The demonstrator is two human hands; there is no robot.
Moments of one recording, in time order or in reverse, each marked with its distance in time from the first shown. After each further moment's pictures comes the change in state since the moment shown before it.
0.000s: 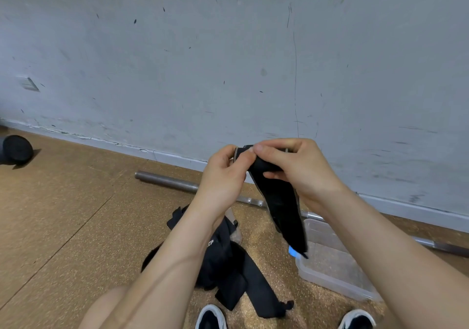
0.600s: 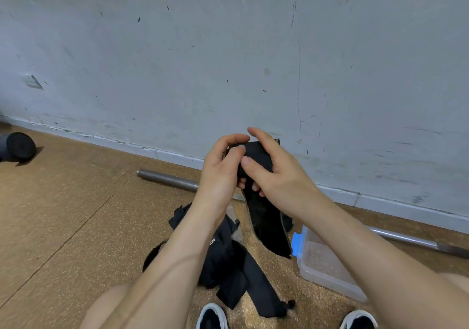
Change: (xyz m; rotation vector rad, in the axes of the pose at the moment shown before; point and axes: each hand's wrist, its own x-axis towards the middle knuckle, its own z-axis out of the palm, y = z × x) left_hand -0.001 0.003 -0.003 -0.138 0.063 -0.019; right_hand -0.005 0.019 0.021 -0.401 -0.081 -0.163
